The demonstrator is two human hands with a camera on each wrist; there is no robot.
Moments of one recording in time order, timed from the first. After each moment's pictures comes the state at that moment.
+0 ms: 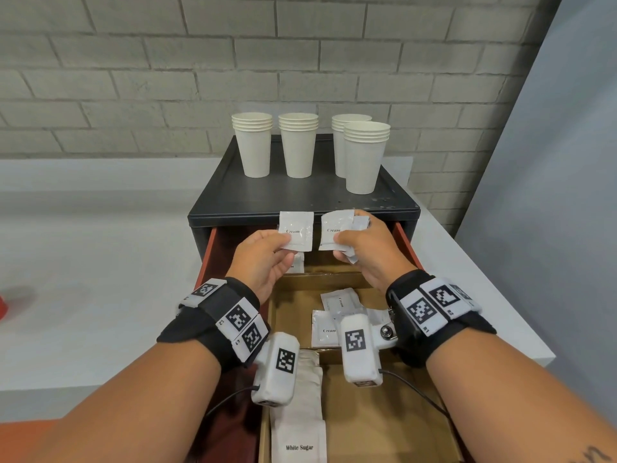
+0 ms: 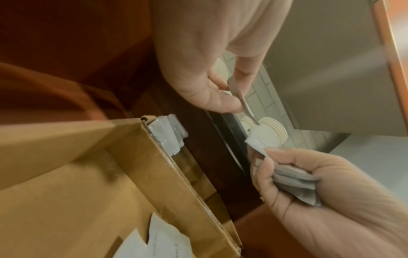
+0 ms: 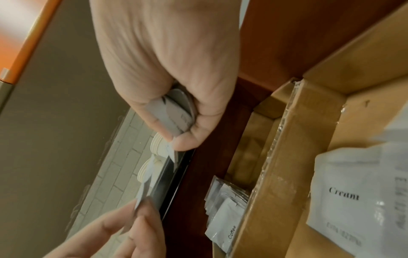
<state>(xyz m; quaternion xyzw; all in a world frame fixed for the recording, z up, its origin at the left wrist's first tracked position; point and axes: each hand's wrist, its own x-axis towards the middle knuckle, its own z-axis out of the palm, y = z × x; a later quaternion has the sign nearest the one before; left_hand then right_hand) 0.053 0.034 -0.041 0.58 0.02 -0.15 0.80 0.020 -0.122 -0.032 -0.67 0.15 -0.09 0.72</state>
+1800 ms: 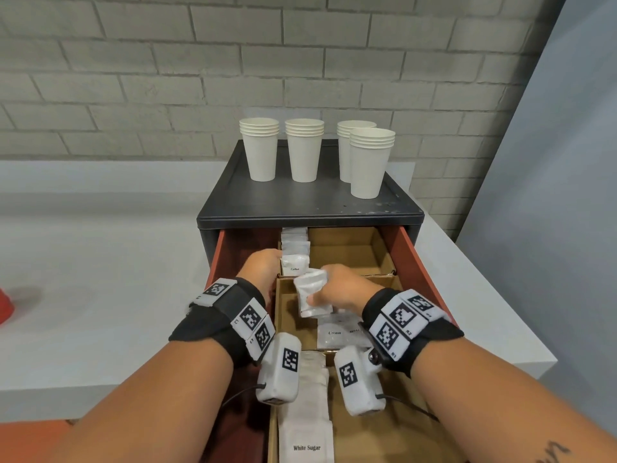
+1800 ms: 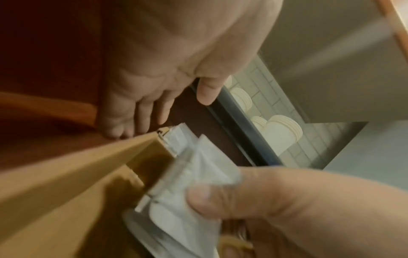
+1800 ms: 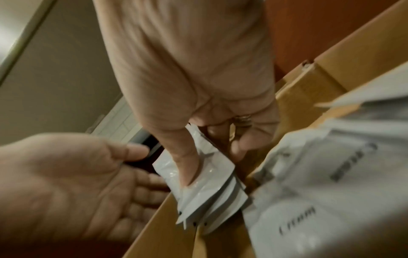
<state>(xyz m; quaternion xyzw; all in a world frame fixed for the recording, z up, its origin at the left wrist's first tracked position) 0.065 0.040 -0.051 0.70 0.14 -0.24 0.66 0.022 -0.089 -0.067 -0.89 0.14 0.13 0.41</state>
